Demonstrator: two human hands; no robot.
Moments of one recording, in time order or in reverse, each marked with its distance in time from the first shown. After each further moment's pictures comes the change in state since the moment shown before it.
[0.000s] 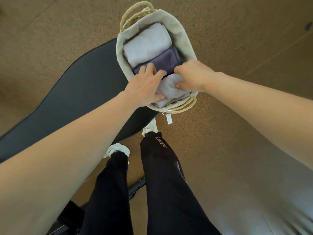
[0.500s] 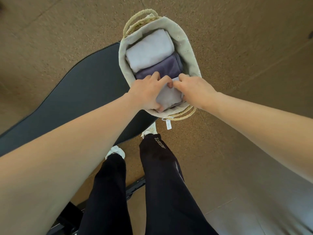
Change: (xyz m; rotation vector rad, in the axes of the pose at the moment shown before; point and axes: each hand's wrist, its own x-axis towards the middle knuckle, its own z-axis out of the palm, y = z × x) left_hand 0.008 0.001 -0.005 -0.038 -0.086 0.000; right_hand -0.013 -0.005 0.019 -0.110 0.075 -0.130
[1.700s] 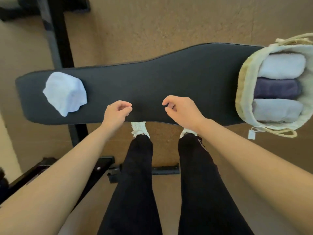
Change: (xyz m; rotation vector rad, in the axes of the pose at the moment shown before) left_hand -0.391 -0.167 0.146 -1.279 0.571 -1.116; right_hand 0.045 -0.359 0.012 0.527 -0.135 -0.149
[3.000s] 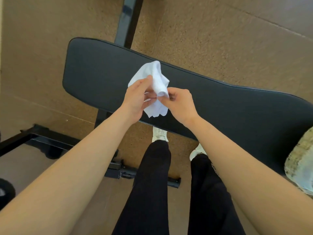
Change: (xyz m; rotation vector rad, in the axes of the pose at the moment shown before) left_hand 0.097 -0.086 -0.176 -0.936 -0.034 -0.145; right_hand 0.164 -0.214 0.177 0.170 -0.021 -0.114
